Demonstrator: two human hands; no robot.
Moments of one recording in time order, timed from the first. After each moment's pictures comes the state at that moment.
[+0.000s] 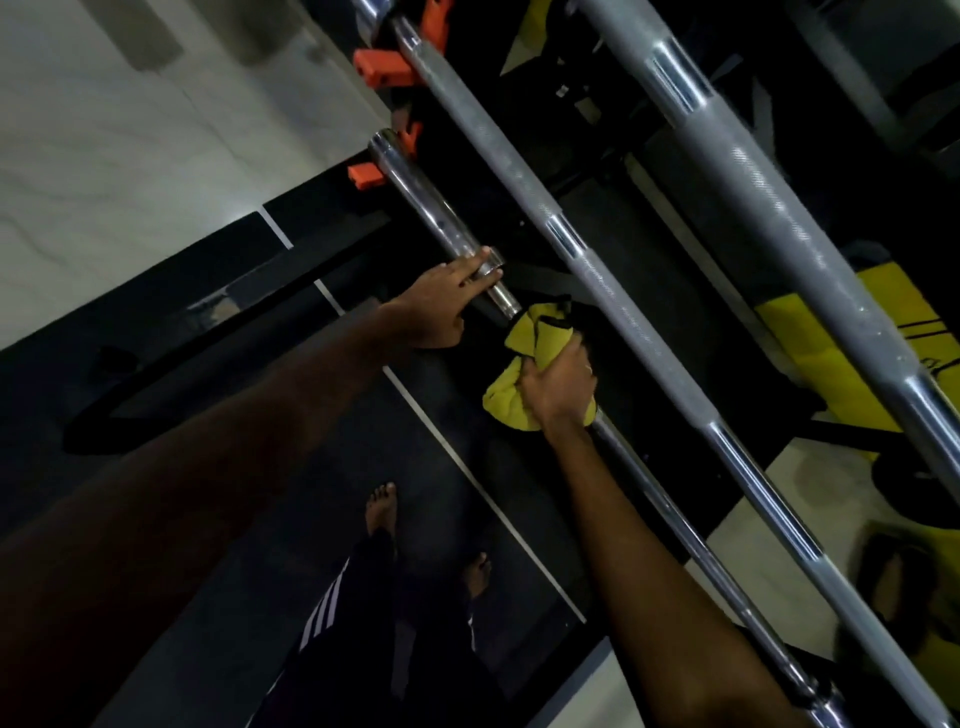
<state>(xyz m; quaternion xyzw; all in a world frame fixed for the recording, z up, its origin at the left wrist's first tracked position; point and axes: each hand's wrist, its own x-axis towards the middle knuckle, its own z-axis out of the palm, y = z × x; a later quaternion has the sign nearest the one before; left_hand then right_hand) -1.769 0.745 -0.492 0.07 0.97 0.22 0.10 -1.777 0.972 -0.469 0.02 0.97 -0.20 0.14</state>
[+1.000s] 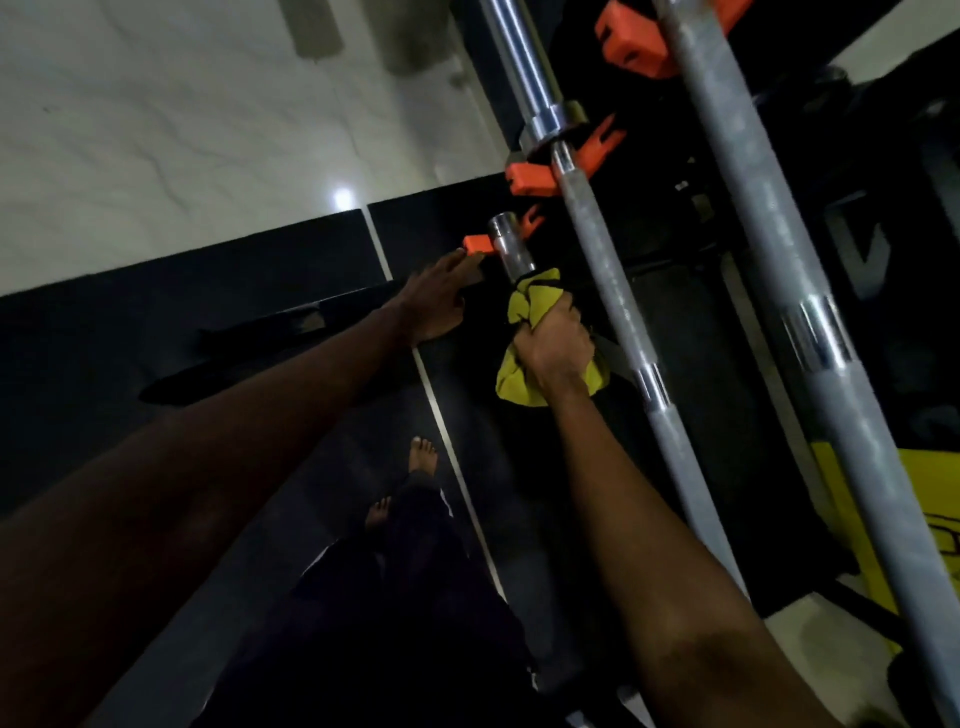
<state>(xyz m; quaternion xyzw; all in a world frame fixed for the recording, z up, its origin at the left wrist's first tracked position) -1.768 0.615 -0.483 -0.22 0.91 0.33 0.09 -1.866 0.780 -0.442 -0.20 0.96 -0.09 0.18</state>
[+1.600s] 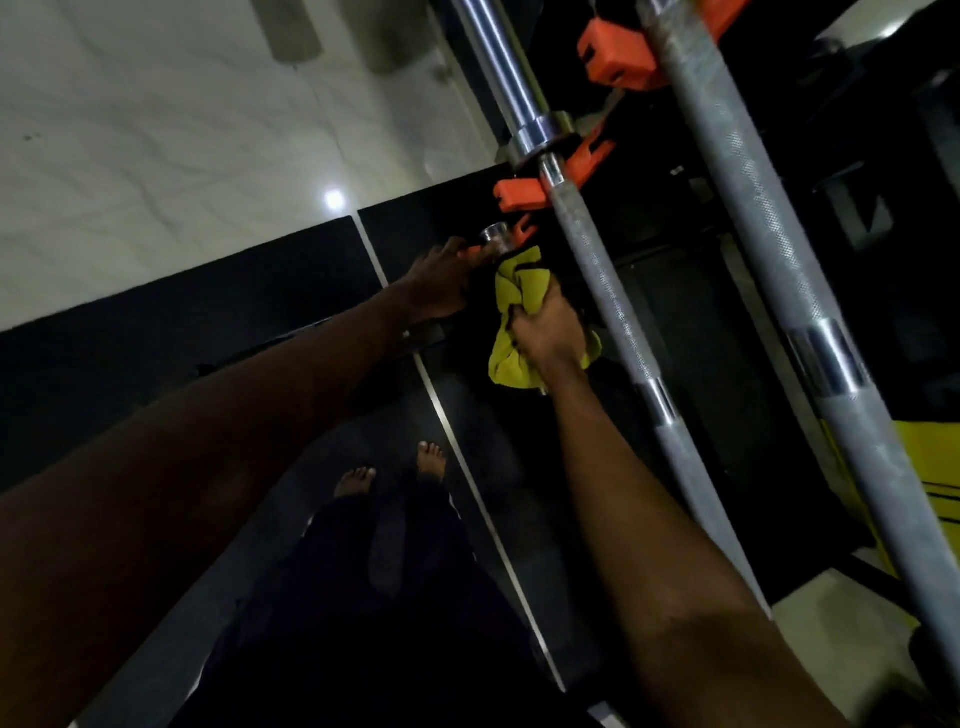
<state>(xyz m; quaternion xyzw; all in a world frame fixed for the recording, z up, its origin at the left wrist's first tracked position) -1.818 0.582 -0.480 -0.19 0.94 0.25 0.15 -1.888 0.755 -0.440 -0.17 0.93 -0.21 0.26</state>
